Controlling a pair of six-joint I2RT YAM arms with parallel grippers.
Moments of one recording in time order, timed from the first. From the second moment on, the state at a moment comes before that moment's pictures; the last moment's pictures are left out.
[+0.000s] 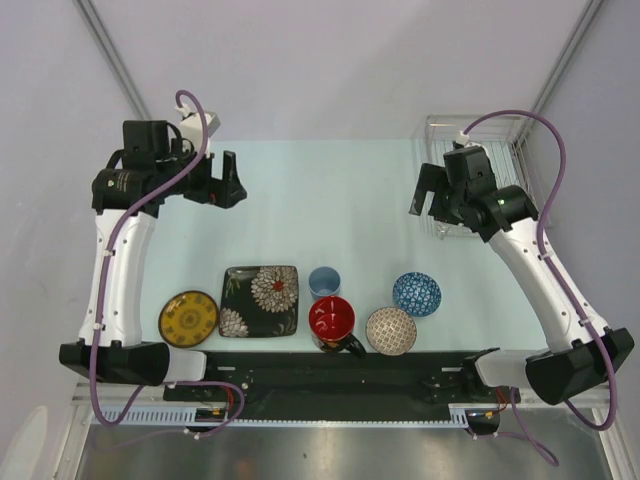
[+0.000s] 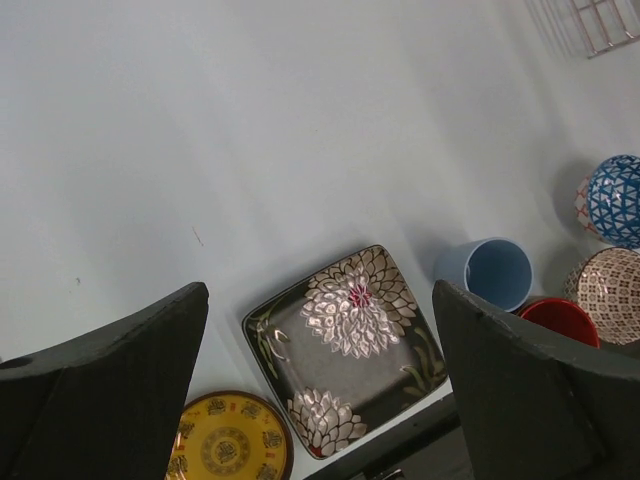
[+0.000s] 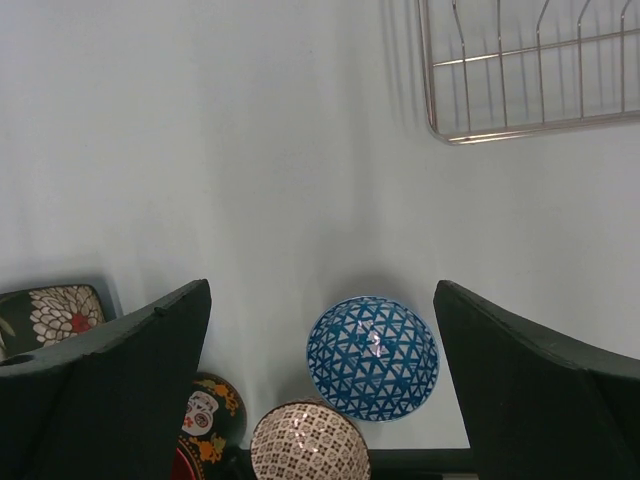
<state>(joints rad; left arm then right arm) -0.06 1.35 1.75 -1.10 0.41 0.14 0.37 1.29 1.46 -0.93 0.22 0.50</state>
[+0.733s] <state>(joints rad) -0.06 1.24 1.57 -0.96 0.37 0.16 0.17 1.71 1.53 -0.66 0.32 0.41</state>
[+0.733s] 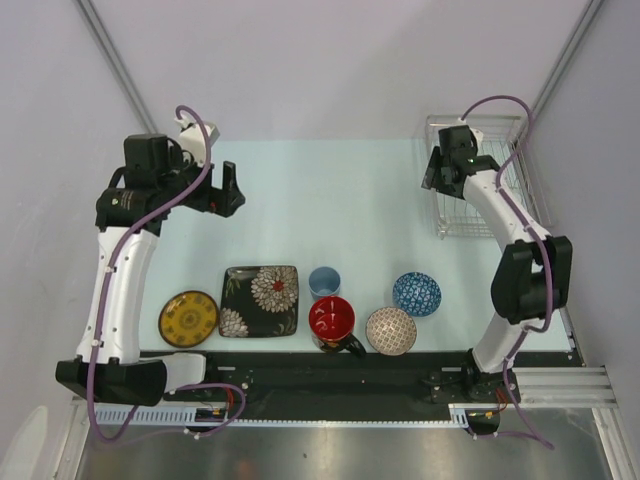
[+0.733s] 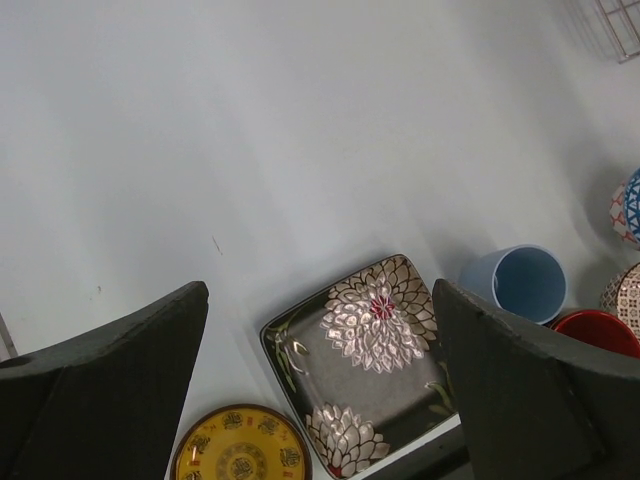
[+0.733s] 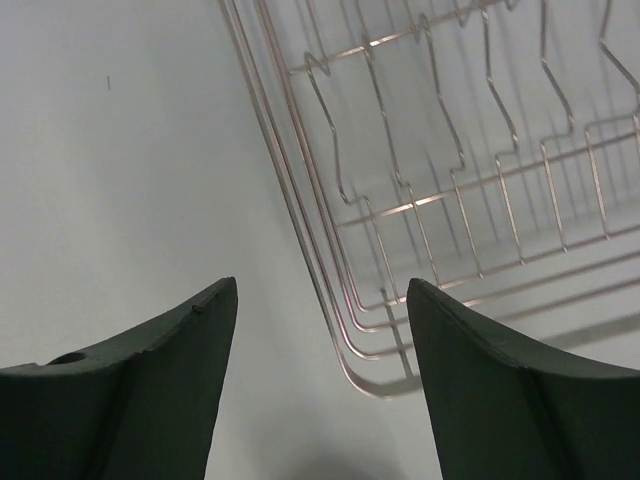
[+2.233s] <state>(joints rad) -0.06 1.21 1.53 -0.89 0.45 0.18 0.39 2.03 1.79 -0.72 0.38 0.46</state>
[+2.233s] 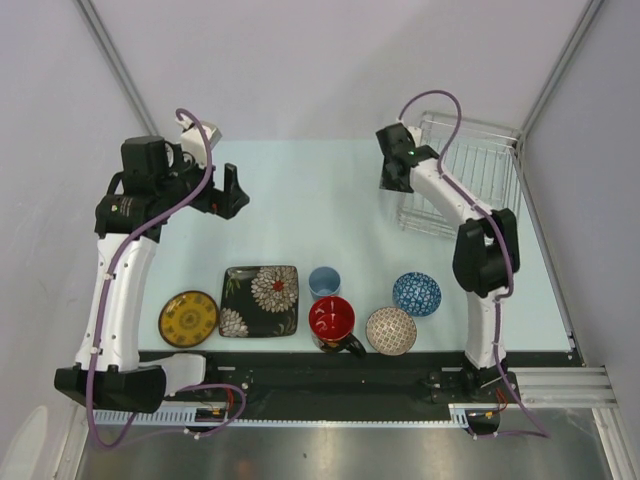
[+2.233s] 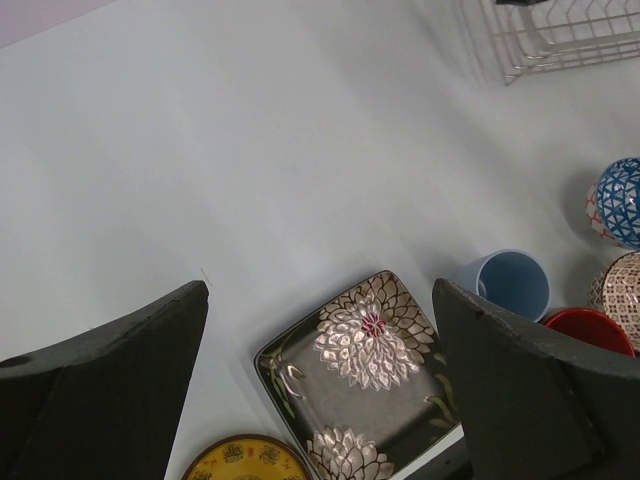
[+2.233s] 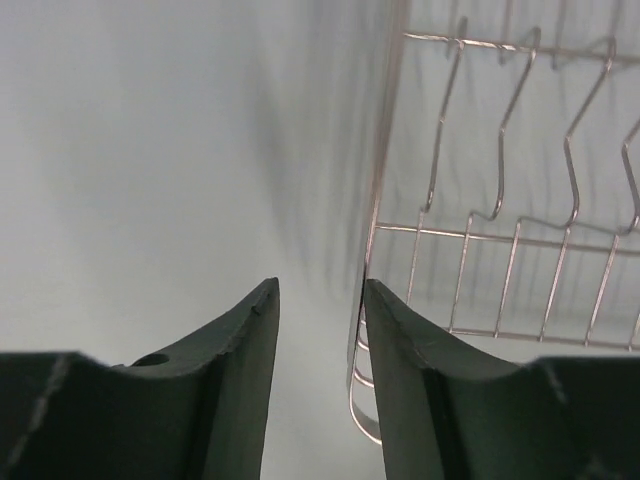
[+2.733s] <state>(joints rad) -0.06 1.14 1.49 -0.89 0.46 0.21 0.50 2.40 2.41 -0.84 0.28 0.52</state>
